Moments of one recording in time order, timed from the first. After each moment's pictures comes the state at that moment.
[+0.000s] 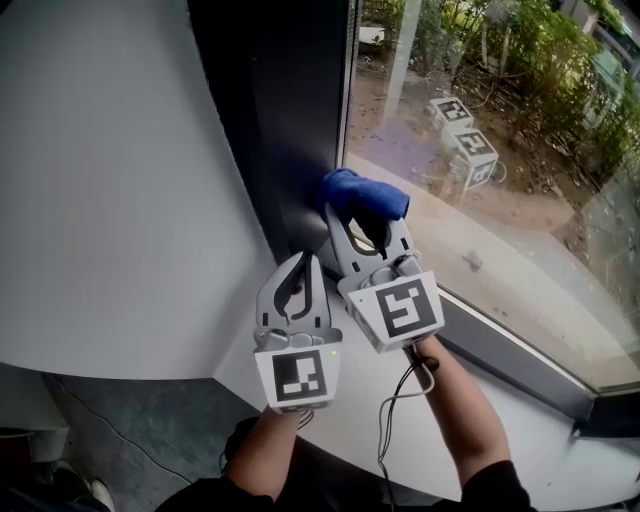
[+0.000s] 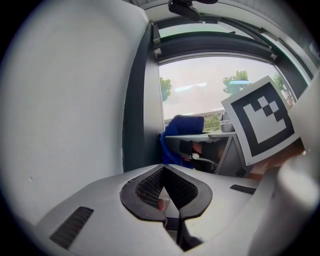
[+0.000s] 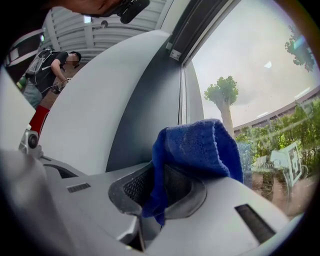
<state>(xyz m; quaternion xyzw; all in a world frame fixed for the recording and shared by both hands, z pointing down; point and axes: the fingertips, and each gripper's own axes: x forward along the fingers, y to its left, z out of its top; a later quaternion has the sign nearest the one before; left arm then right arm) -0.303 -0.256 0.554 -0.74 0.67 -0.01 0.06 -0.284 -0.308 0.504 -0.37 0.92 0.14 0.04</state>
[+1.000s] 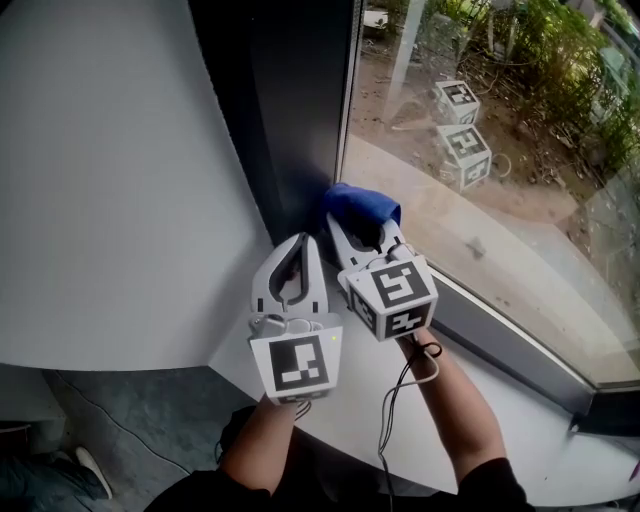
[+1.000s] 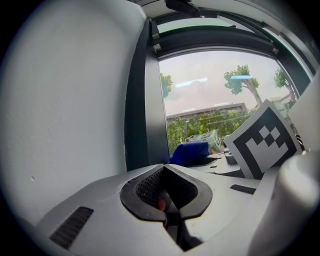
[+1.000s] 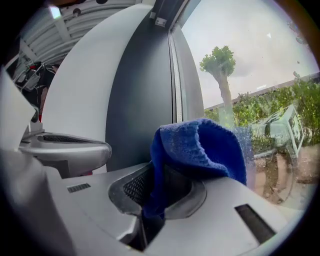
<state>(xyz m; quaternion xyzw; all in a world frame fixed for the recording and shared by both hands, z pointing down) -0.305 -0.255 0.572 -0.73 0.68 -0.04 0.05 -0.280 -0.315 0.601 -0.37 0.93 0.00 -0.08</state>
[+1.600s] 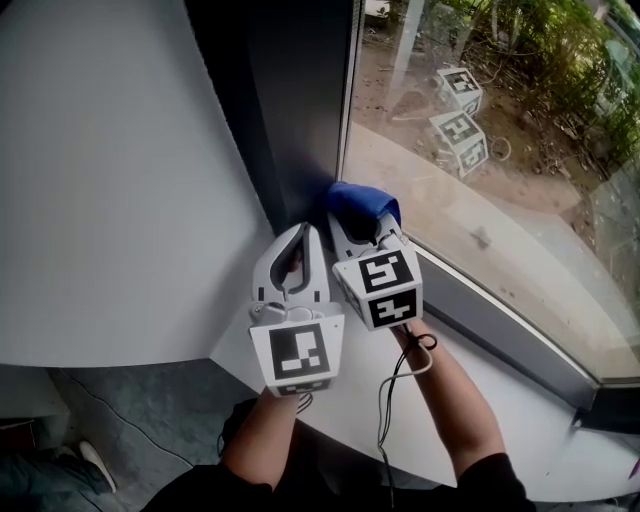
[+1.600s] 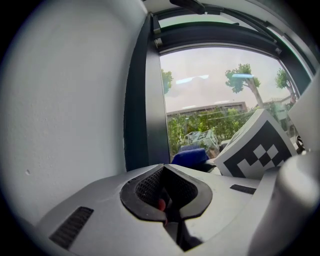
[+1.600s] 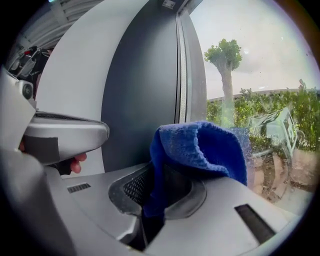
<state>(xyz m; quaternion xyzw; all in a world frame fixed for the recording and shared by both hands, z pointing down) -0.304 -0.259 0.581 -0.73 0.68 -0.05 0.03 -0.279 -0.320 0.635 -0.38 0.91 0.00 -0.16</state>
